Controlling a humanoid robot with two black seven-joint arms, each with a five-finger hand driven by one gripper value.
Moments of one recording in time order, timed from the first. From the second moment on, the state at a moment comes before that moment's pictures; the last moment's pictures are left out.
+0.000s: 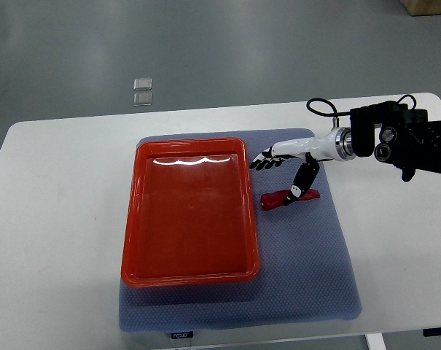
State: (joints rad) left arm -0.10 0.00 0.07 -0.21 0.12 -0.01 0.06; right arm 1.30 -0.50 -0.27 1.14 -0.87 0.25 0.14
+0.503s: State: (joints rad) left arm -0.10 0.00 0.07 -0.20 0.12 -0.01 0.06; right arm 1.29 -0.49 -0.30 1.14 -0.94 0.20 0.14
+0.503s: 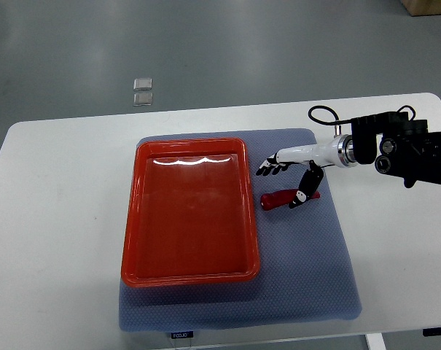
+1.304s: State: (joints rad) left arm -0.10 0.00 0.07 -0.21 0.12 -0.01 0.06; right arm 1.22 -0.48 -0.30 1.12 -1.01 0.15 0.14
